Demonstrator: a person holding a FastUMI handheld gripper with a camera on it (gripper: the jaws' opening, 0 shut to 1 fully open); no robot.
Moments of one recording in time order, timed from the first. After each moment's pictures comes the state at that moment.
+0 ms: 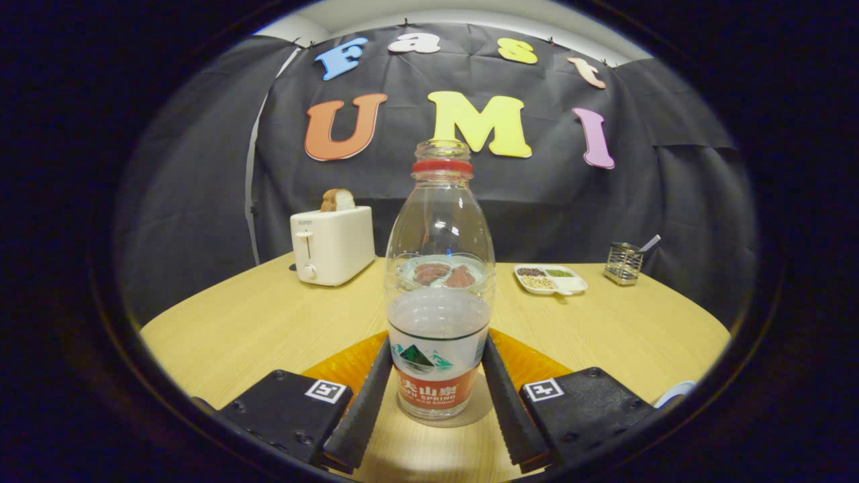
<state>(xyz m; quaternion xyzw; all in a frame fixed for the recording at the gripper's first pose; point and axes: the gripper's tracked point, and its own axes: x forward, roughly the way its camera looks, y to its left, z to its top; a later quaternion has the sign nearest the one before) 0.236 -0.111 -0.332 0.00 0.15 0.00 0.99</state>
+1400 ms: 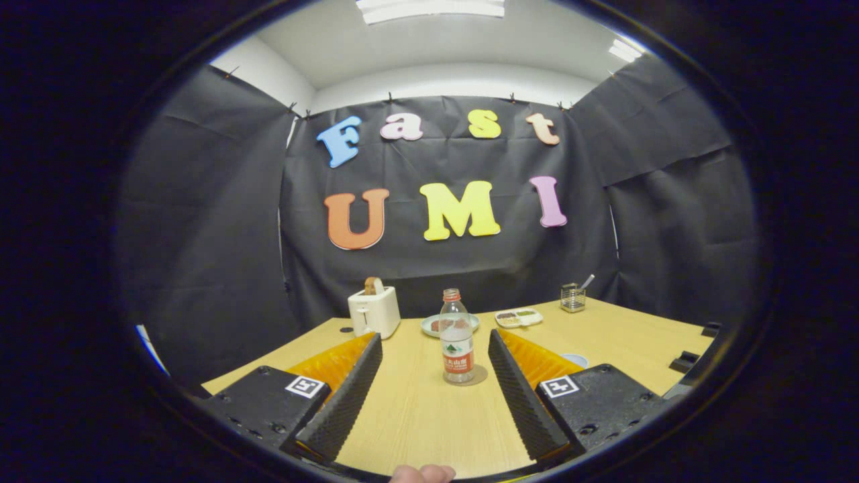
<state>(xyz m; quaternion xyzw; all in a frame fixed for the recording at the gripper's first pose) -0.023 -0.063 -0.182 0.07 0.00 -0.03 1.00</state>
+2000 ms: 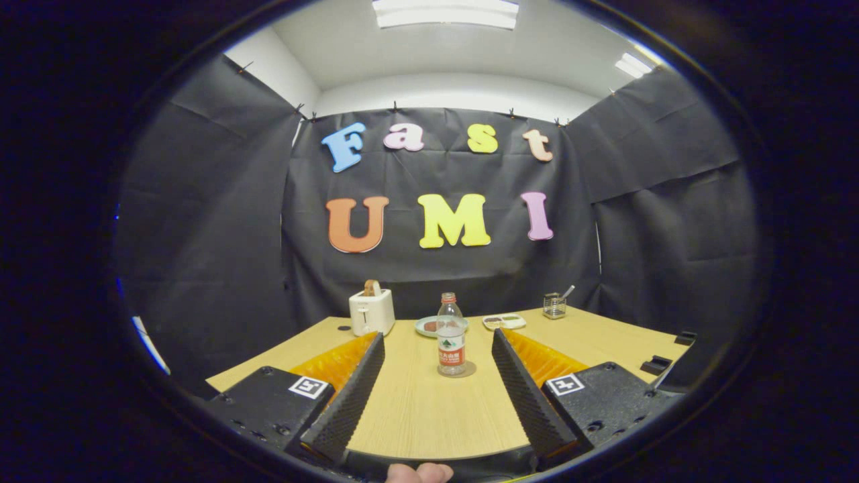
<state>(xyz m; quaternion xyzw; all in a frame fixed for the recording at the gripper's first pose) -0.075 -0.044 -0.163 0.03 -0.01 -0.06 1.00</state>
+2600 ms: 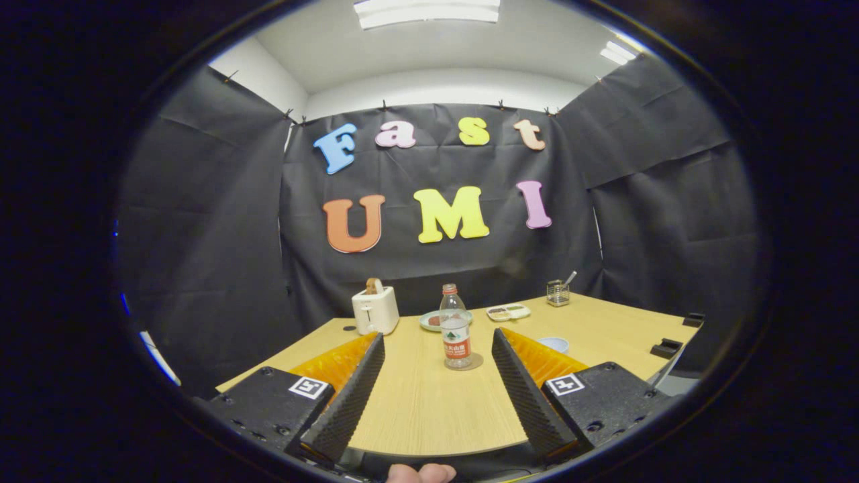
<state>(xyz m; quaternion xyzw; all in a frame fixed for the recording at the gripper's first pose) -0.064 -0.040 -0.186 0.07 0.00 -0.06 1.00</state>
